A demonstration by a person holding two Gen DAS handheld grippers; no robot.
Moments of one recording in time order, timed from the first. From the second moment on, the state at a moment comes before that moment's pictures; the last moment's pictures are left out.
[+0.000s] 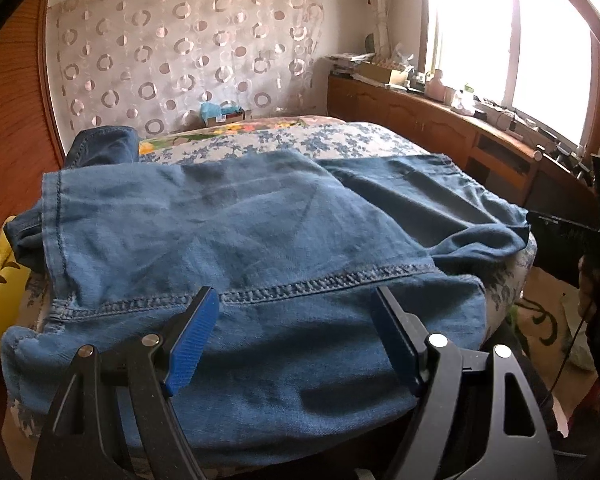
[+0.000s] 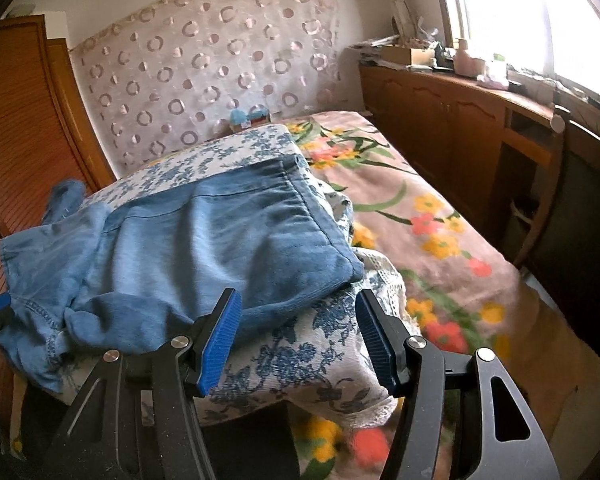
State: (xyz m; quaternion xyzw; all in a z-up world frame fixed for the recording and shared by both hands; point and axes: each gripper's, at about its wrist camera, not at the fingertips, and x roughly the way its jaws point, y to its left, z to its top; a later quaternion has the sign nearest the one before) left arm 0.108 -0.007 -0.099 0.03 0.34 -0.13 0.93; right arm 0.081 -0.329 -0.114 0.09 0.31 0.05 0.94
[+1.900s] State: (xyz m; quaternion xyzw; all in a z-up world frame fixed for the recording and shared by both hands) left arm 0.071 0.070 -0.022 0.01 0.29 -0.07 0.95; right arm 0.054 -0.137 0.066 -0.03 0.14 0.35 0.93
